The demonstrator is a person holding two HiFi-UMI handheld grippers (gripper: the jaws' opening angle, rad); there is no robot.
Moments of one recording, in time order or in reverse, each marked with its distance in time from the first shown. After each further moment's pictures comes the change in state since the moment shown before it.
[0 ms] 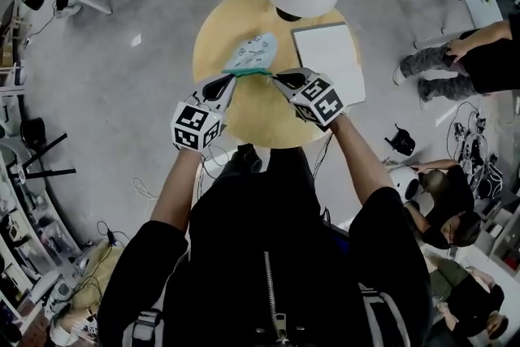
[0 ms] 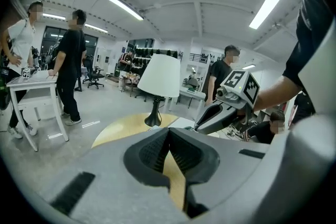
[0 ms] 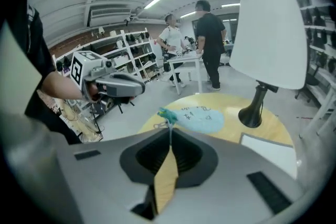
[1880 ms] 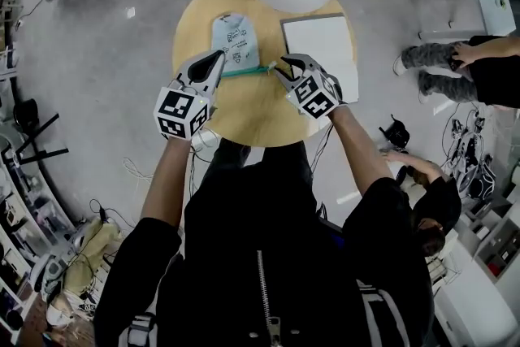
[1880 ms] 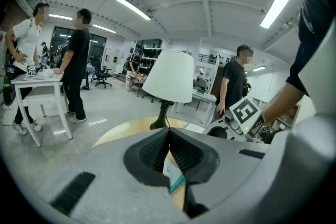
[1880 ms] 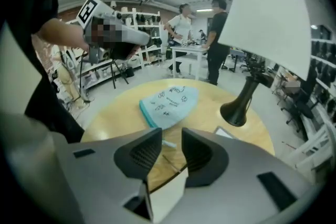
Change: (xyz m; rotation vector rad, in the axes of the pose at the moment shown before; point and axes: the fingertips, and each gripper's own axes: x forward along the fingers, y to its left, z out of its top) left arm 0.066 0.022 0.033 -0.043 -0.012 0.081; right arm 0.016 -0.095 -0.054 -0.265 0.104 -0.097
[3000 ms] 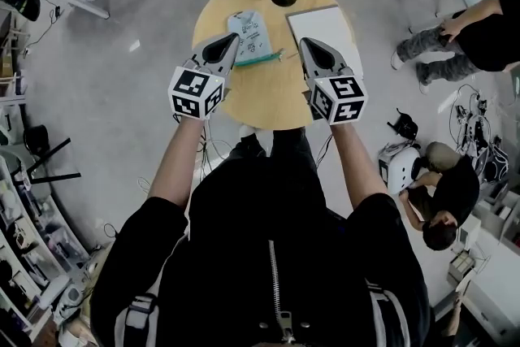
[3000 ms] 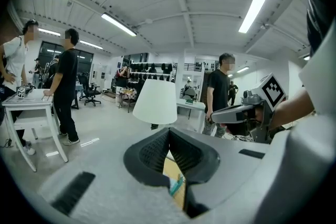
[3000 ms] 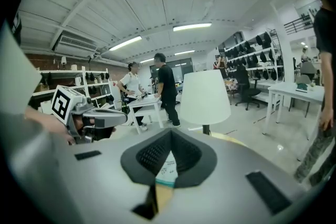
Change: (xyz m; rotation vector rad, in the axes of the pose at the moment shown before) left arm -0.071 -0.028 0.052 0.136 -0.132 -0.093; right arm -0.155 0.029 0.110 0.537 -0.528 -0.447
